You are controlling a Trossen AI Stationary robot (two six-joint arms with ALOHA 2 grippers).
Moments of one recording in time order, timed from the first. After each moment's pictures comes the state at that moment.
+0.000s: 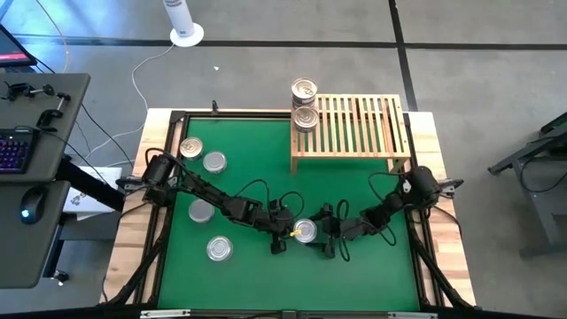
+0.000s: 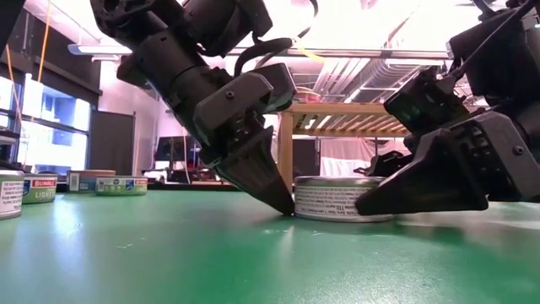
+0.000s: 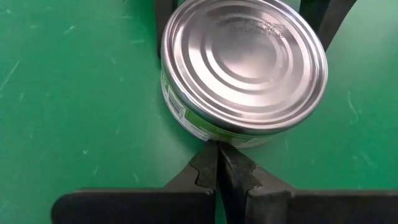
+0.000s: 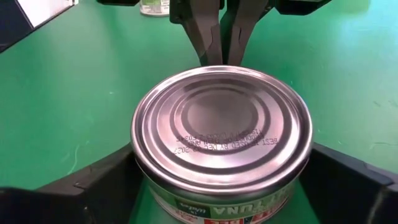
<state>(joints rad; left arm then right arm) -0.25 2.01 1.05 0.14 -0.16 -0.36 0.42 2.04 0.48 1.17 0.37 0.24</state>
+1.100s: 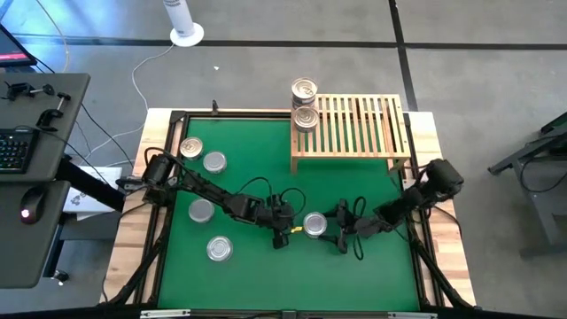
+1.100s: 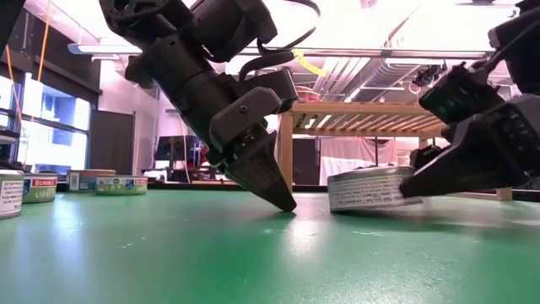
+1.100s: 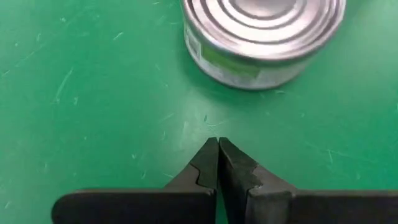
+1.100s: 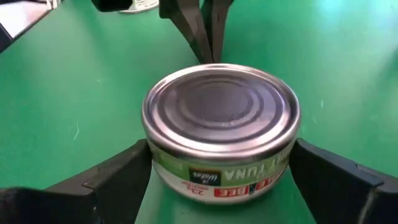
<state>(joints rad) -0.24 2.00 1.06 0.04 -0.20 -0.38 0.51 1.82 0.30 1.04 0.49 0.39</state>
